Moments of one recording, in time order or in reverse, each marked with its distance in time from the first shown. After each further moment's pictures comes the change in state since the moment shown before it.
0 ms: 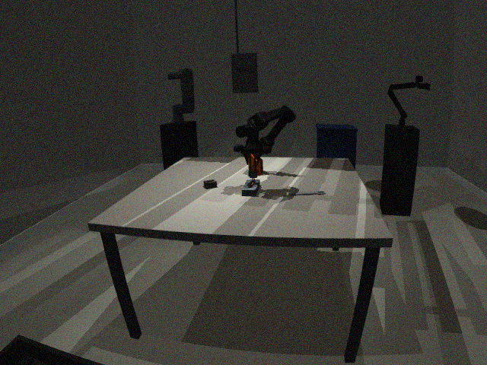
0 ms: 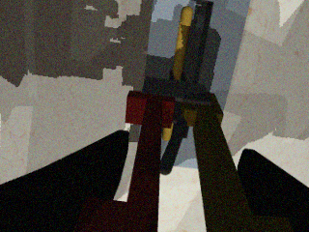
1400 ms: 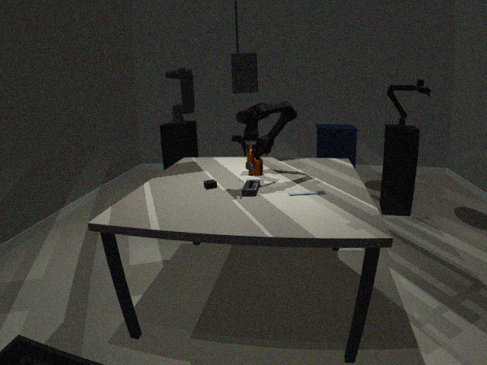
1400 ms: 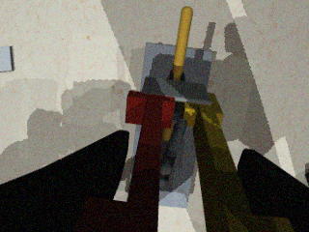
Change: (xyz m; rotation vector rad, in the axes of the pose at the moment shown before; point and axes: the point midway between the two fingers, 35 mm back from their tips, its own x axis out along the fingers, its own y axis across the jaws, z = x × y) arm -0.052 -0.008 0.023 0.014 -0.274 -0.008
